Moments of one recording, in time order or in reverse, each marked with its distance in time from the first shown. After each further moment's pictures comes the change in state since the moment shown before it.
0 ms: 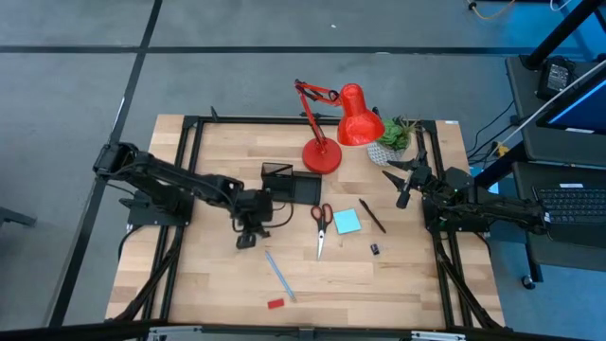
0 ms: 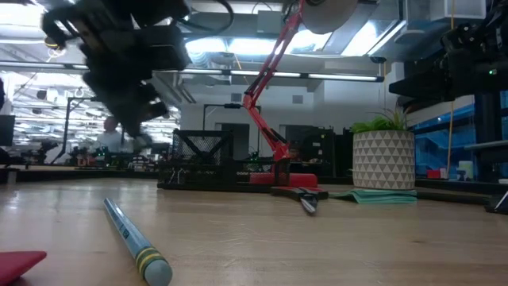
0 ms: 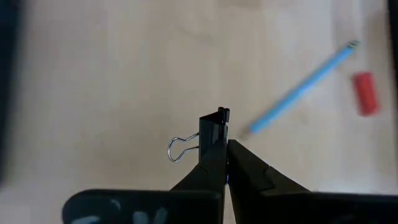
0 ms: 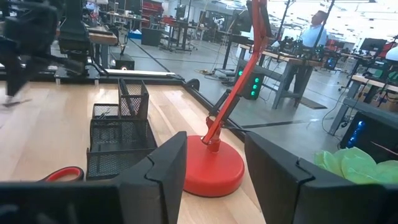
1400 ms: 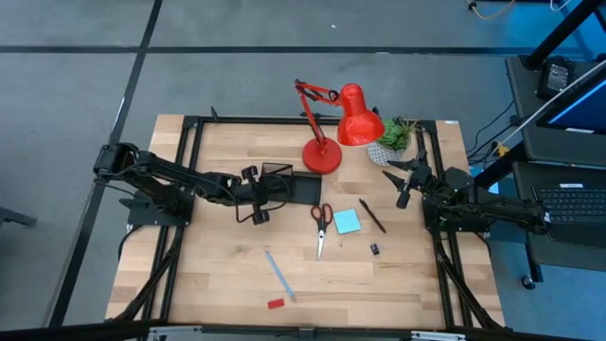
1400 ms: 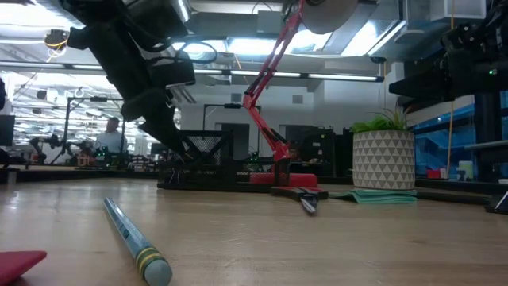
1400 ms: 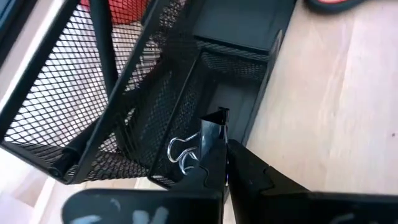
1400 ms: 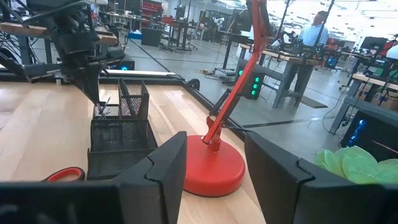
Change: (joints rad) left arm 0.068 0.000 -0.113 0.190 -0.610 0.022; right arm 0.000 0.000 0.000 -0.001 0.000 0.009
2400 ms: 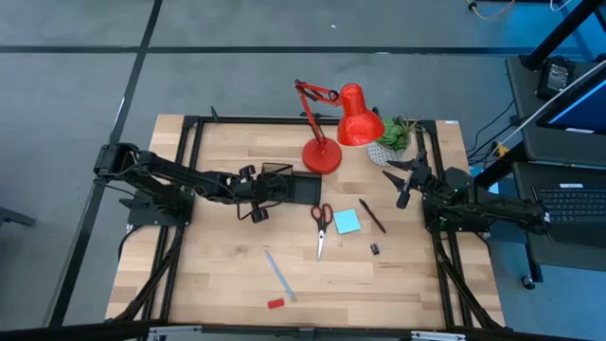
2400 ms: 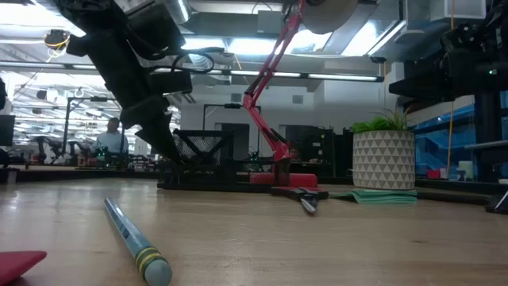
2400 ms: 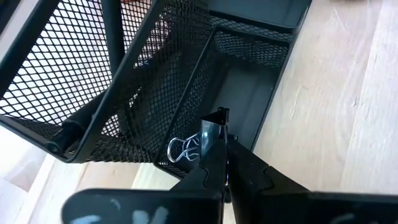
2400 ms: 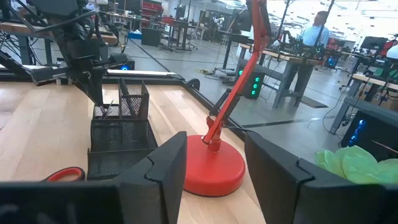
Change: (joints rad) left arm 0.032 0.001 -0.035 0.015 0.017 -0.024; right arm 0.000 0.000 0.000 -0.001 0.000 0.000
